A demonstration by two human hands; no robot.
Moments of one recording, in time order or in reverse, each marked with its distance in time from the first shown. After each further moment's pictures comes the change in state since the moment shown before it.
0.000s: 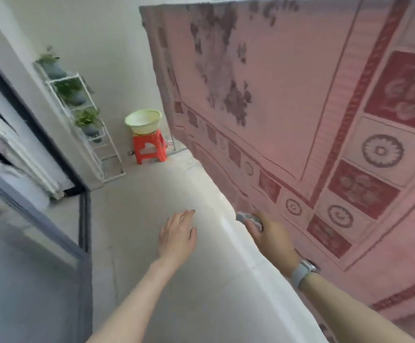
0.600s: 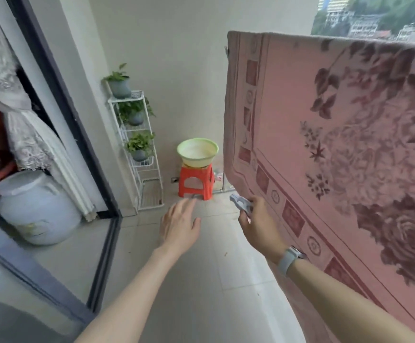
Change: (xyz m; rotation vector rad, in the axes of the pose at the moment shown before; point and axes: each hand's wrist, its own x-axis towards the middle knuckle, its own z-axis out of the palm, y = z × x) left_hand 0.433 -0.239 -0.086 0.040 0.161 -0.201; right_hand 0.494 -0.185 0.226 0.064 -0.114 -0.277
